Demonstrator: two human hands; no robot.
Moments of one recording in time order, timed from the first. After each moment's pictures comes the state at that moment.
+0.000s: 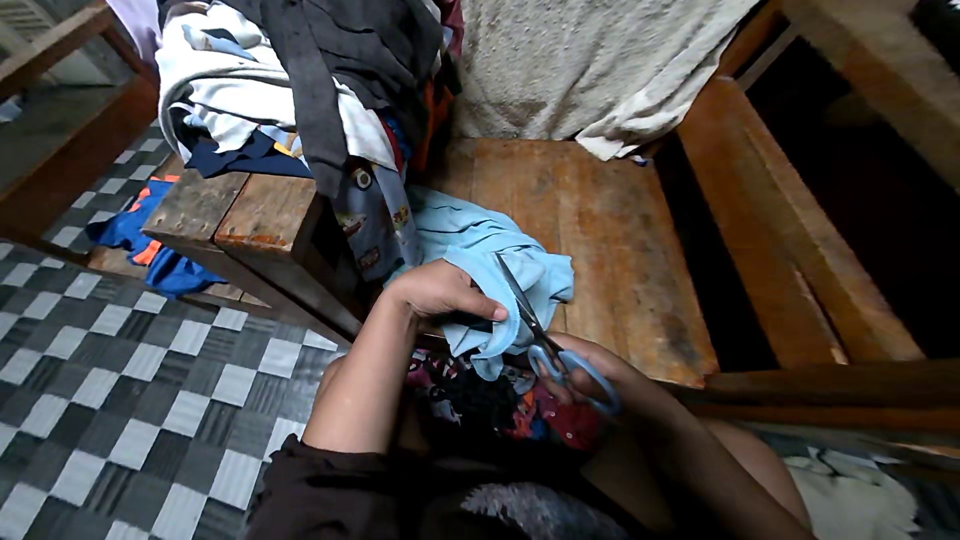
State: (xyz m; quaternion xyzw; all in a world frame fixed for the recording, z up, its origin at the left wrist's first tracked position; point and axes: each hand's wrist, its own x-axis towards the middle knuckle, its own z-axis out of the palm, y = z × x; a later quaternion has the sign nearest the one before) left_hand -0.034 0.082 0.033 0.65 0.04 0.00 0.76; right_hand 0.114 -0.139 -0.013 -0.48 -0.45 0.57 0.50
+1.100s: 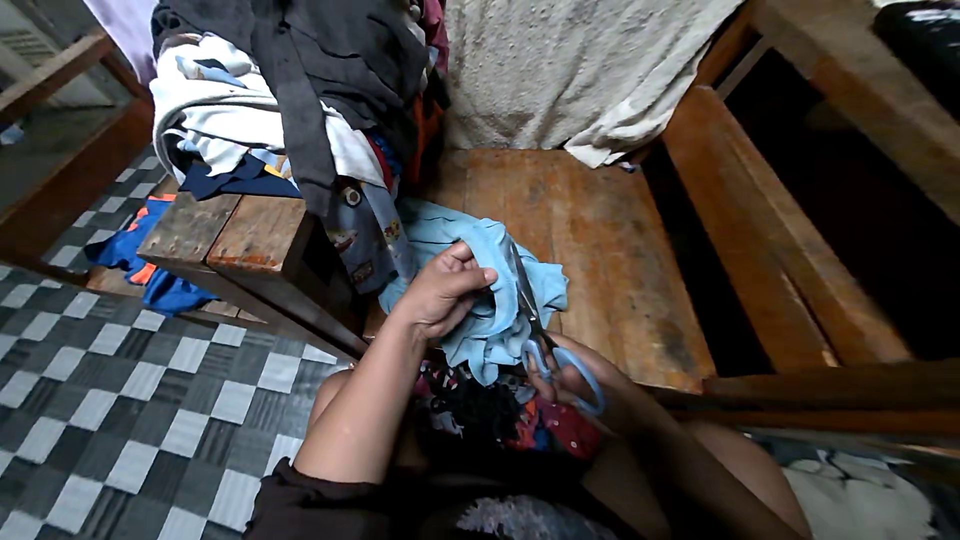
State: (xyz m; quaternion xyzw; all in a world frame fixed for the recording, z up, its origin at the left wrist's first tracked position) left_hand -0.019 0.061 0.027 0.44 0.10 0.19 0.87; right_hand 0.106 -0.135 -0.017 -0.46 -0.45 0.52 0.57
